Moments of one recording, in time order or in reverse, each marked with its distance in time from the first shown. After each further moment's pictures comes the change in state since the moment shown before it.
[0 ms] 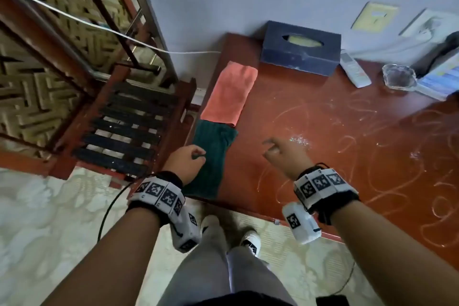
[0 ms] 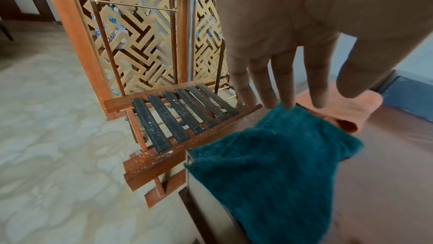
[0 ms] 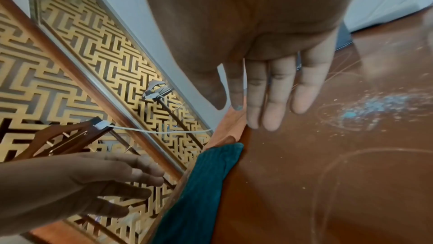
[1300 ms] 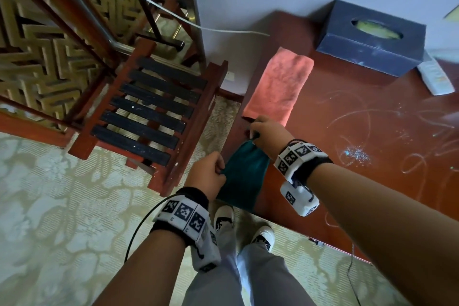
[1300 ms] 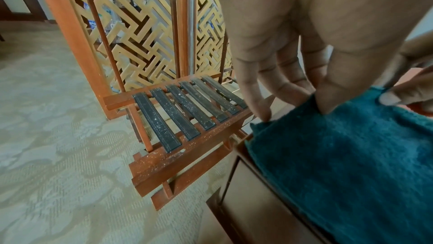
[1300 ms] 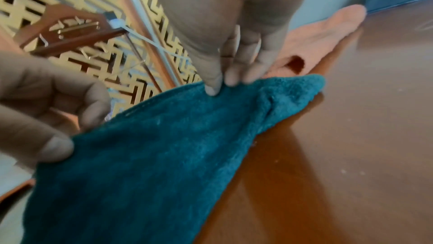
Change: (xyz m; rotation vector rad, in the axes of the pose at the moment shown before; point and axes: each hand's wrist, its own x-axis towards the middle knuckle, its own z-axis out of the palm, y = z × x) left_hand 0.016 -0.062 -0.007 -0.115 0.053 -0.026; right_hand 0.127 -0.079 0.094 -0.386 -0.177 -0.367
